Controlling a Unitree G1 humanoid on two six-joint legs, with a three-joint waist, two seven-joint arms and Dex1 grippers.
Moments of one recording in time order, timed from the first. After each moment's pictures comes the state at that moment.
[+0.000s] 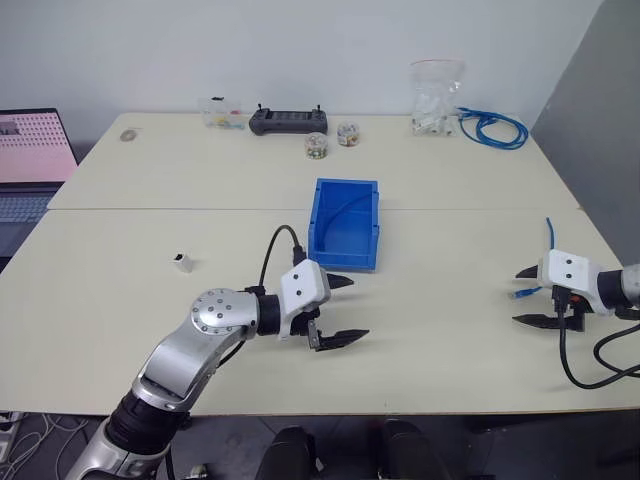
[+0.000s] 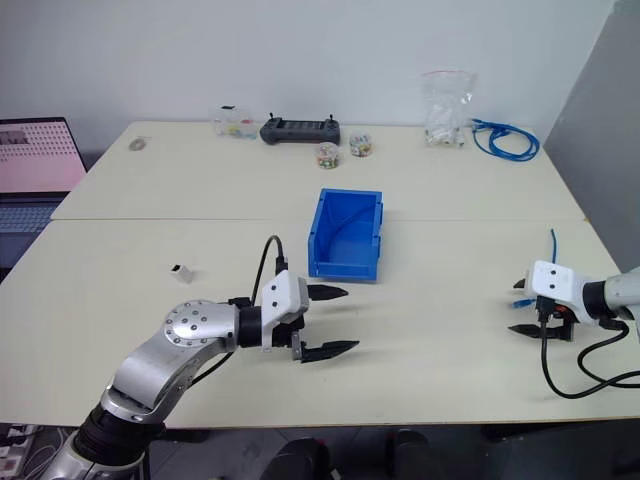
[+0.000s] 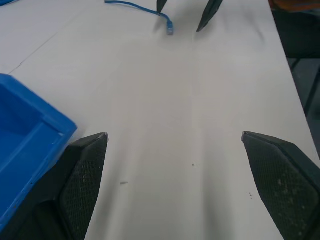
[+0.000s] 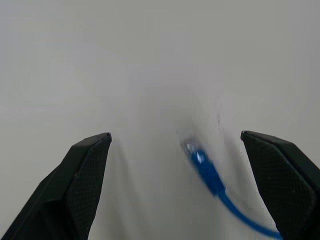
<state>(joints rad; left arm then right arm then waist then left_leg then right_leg) -0.30 0.59 -0.30 -0.39 -0.30 0.46 -0.92 -0.47 -1.10 0.16 0.51 -0.02 -0.14 1.29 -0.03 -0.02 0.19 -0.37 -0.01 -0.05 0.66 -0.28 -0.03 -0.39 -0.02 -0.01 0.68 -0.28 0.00</state>
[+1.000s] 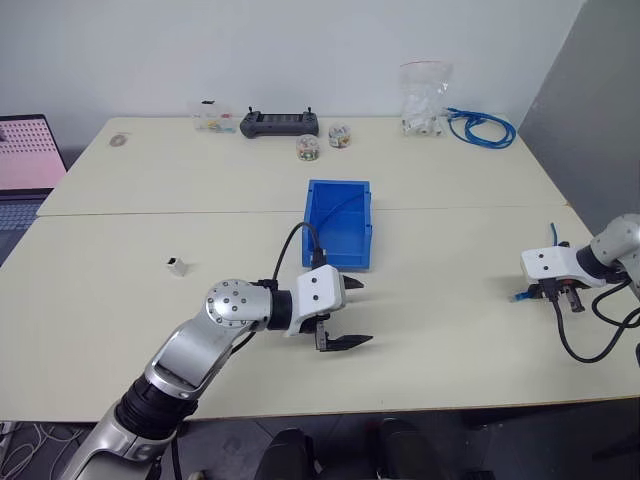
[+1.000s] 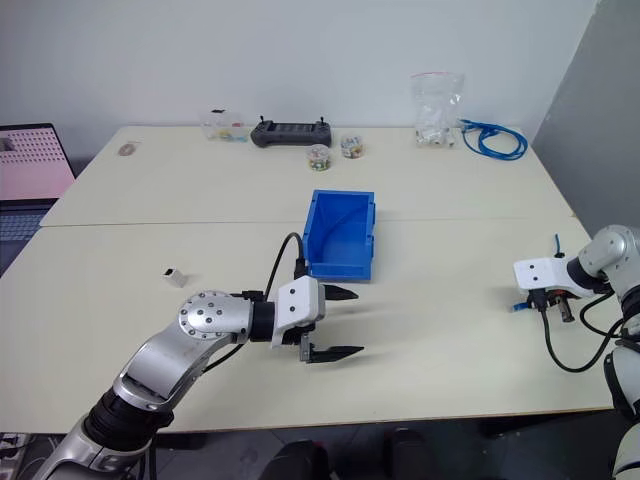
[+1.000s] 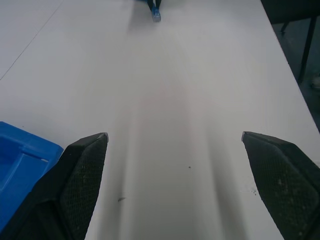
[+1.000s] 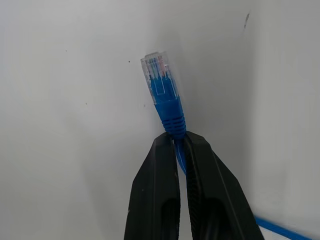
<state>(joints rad) -0.38 0.62 -0.35 -0.38 -0.20 0.42 -0.96 -0.97 -0.94 0.42 1.14 -0.43 -0.52 1.37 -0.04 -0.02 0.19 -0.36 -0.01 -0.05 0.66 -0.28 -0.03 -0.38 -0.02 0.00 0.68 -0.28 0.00</state>
